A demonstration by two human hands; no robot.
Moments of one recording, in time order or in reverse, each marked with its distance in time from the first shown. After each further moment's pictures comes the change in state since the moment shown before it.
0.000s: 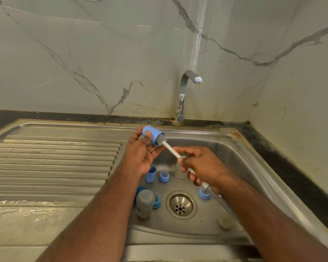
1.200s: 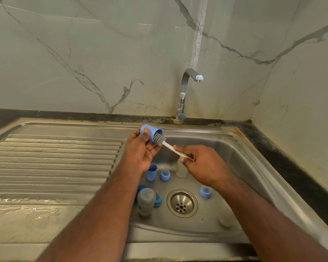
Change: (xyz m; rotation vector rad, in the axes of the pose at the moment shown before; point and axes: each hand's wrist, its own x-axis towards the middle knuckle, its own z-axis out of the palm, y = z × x) left_hand 0.007 0.001 -0.003 -0.013 0.045 0.014; right_hand -0.002 -0.006 0.000 -0.651 0.129 -0.226
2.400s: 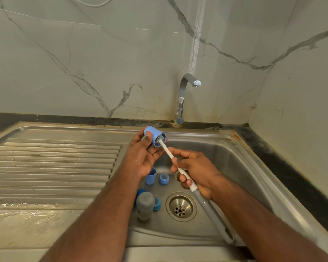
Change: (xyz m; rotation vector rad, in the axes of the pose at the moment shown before) left_hand -0.002 -0.002 -0.001 -0.017 -0.145 -0.025; right_hand -0.002 -0.006 0.014 1.051 -0.196 0.310
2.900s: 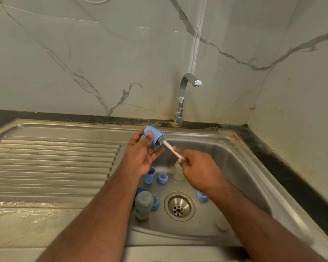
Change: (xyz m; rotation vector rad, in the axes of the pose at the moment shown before) left_hand 0.006 -0.001 -0.004 0.083 0.043 0.023; right_hand 0.004 0.002 -0.008 -1.077 0.247 -0.362
